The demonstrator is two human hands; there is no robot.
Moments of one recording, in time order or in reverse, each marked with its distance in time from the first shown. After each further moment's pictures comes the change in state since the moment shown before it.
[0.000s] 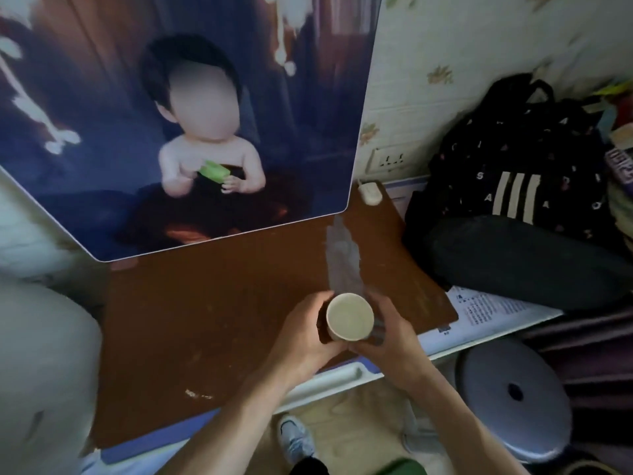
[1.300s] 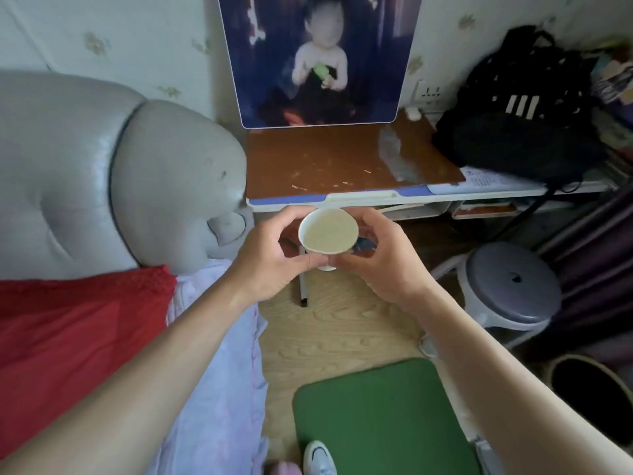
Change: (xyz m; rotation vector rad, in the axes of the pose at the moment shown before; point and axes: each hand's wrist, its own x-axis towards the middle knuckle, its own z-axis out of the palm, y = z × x) left_hand -0.432 0.014 -0.047 -0.078 0.257 0.253; right_hand -0.380 -0.069 0.094 0.139 -0.081 -0.470
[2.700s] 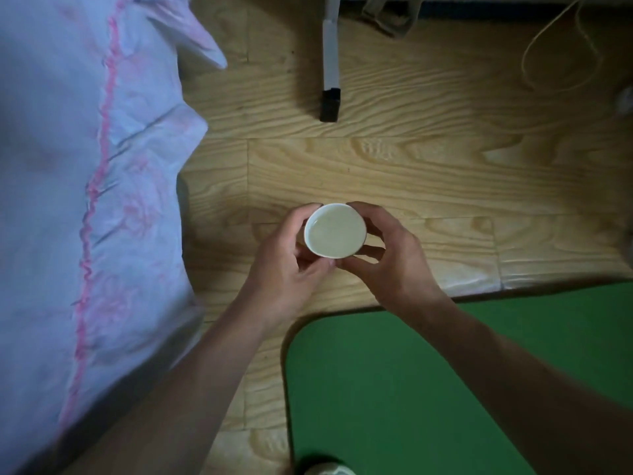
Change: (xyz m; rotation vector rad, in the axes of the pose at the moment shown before) left_hand -0.115 -0.751 0.312 -0.170 0.061 -0.467; right_hand -0.024 0.742 0.346 0.091 -0.109 0.340
